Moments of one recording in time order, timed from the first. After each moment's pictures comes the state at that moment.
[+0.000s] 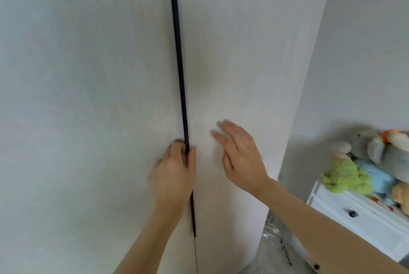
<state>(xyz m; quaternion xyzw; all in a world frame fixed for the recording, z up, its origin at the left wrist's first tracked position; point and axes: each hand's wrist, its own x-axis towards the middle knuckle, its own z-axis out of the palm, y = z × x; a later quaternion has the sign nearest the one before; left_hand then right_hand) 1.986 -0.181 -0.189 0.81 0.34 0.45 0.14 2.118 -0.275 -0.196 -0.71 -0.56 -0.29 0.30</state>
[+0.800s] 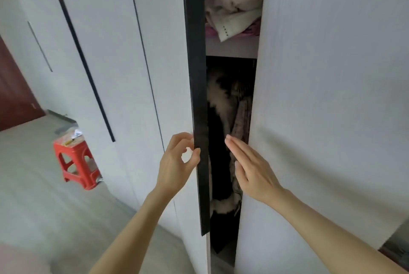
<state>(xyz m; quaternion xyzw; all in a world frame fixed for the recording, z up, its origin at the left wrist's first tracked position) 1.908 -0.365 -0.195 0.66 0.54 0.51 0.03 2.107 -0.336 -0.209 -0.35 -0.87 -0.01 0.35</state>
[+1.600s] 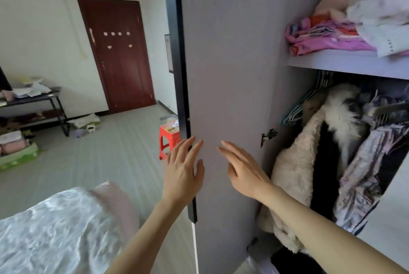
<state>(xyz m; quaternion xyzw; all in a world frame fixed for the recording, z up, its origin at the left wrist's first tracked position) 1.722 -0.476 -0.196 0.53 0.72 0.38 -0.23 1.856 -0.351 -0.195 -0.14 -0.94 0.09 0.31</state>
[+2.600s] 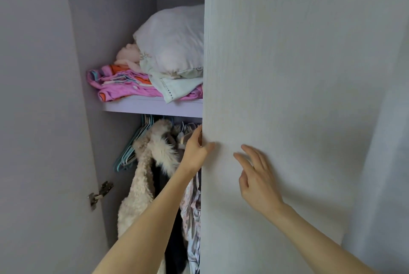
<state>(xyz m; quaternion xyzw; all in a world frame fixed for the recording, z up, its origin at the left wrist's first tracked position) 2.029 -0.231 -0.074 0.68 0.30 0.54 0.39 2.188 -0.293 -0.129 -0.56 -0.71 -0.21 0.38</state>
